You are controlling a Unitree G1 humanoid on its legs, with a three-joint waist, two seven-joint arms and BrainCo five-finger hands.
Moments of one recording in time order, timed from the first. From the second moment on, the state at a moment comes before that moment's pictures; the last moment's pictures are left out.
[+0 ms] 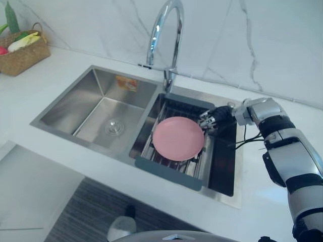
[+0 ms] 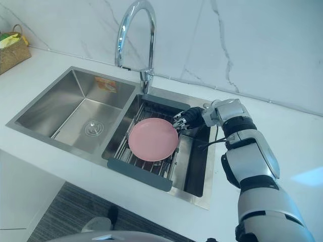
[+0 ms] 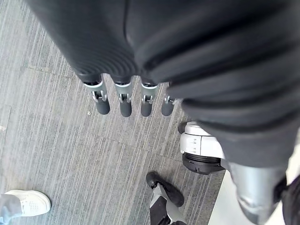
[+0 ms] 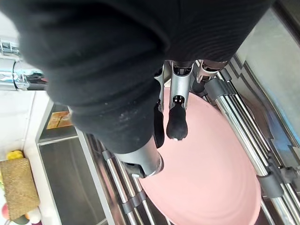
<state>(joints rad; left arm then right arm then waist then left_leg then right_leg) 0.22 0.21 -0.12 1.09 0.00 0.30 -0.23 -1.06 -0.65 0.46 1.00 0.16 0.50 1.11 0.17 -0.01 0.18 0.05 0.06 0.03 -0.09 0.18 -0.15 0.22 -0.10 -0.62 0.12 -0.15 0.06</state>
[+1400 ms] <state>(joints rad) 0.26 0.16 0.02 0.99 0.00 0.34 -0.14 -0.87 -0.48 0.14 0.60 0.55 0.31 0.59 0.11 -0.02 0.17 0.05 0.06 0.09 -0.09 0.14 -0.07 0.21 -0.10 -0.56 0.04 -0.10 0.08</state>
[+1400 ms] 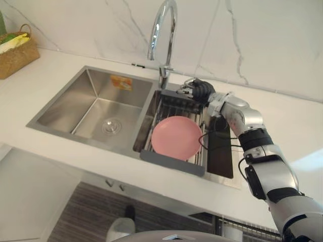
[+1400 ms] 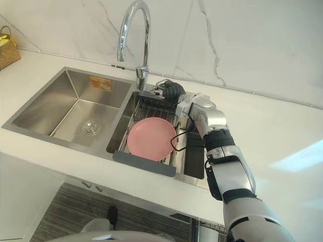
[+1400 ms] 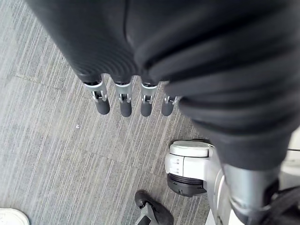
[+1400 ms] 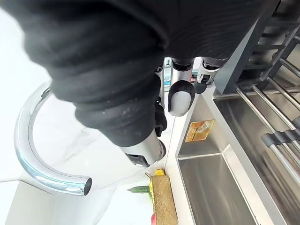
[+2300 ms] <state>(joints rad) 0.27 0.14 0.05 1.00 -0.09 0.43 -0.09 -0.47 -0.48 0.09 -0.02 -0.17 0.15 0.35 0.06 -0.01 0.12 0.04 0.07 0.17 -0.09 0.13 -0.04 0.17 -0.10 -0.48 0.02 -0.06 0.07</state>
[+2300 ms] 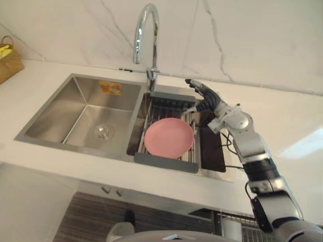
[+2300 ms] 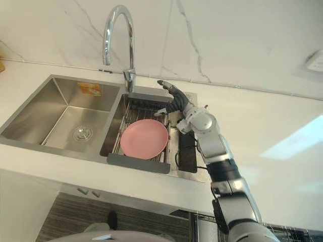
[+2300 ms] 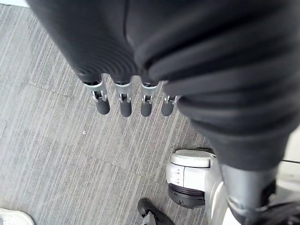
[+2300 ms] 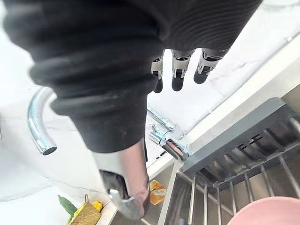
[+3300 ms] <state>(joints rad) 0.26 0.14 -0.01 1.03 0.00 0.38 0.00 0.04 -0.39 0.11 -0.22 -0.66 -0.23 0.22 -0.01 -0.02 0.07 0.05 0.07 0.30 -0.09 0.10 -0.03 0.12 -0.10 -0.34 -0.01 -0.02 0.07</state>
